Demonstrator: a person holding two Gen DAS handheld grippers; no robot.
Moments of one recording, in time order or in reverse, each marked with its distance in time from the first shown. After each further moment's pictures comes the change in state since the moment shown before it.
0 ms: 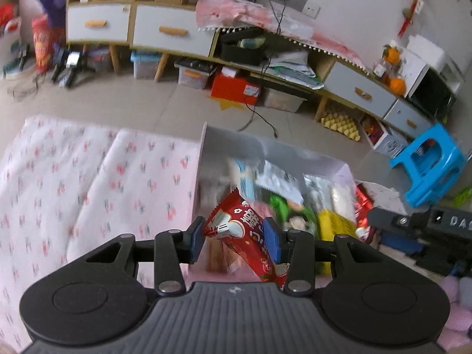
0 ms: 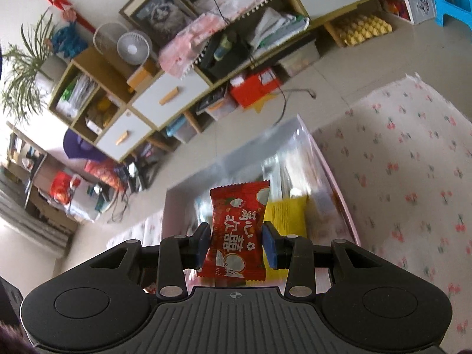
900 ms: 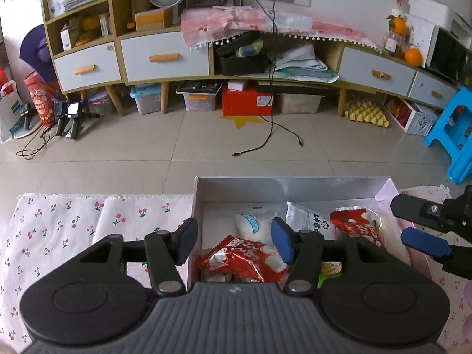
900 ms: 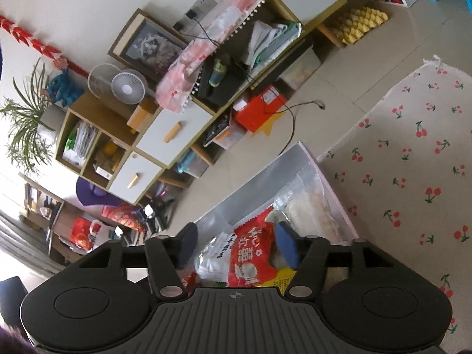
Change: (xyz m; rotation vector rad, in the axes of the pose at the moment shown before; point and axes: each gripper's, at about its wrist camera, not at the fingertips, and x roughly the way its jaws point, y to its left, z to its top) left arm 0.046 -0.028 0.031 0.186 -0.035 0.153; right arm 0.052 -0.039 0.024 0.144 -0.095 0.108
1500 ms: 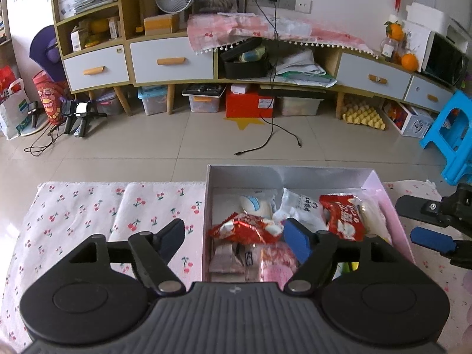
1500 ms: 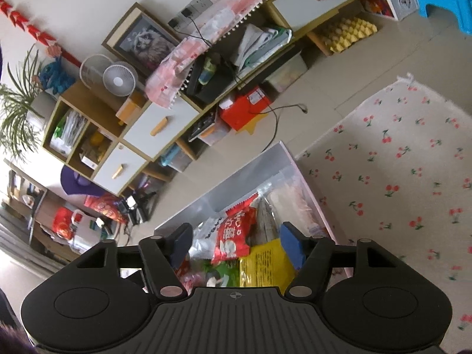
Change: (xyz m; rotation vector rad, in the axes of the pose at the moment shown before) left arm -0.039 0.004 -0.010 -0.020 -0.010 -0.002; right arm -0.038 0.014 -0.007 -0.054 0.011 -0.093
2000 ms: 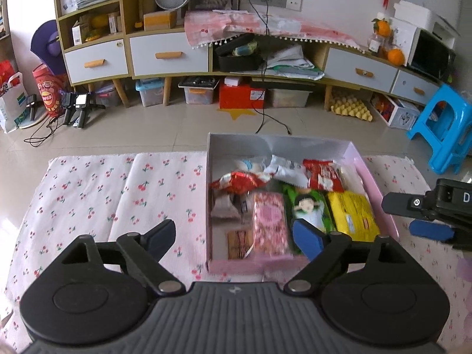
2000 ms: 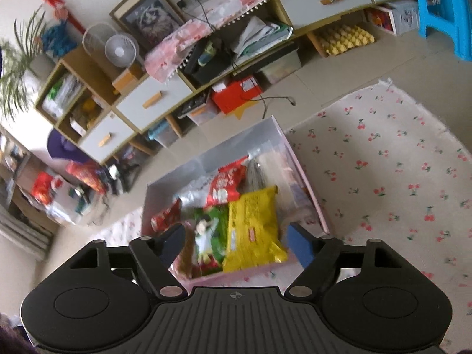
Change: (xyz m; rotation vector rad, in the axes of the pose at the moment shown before) left arm -0.036 0.003 -0.037 0.010 0.017 -0.031; right arm -0.041 0.023 -0.040 -0.142 0.051 -0.119
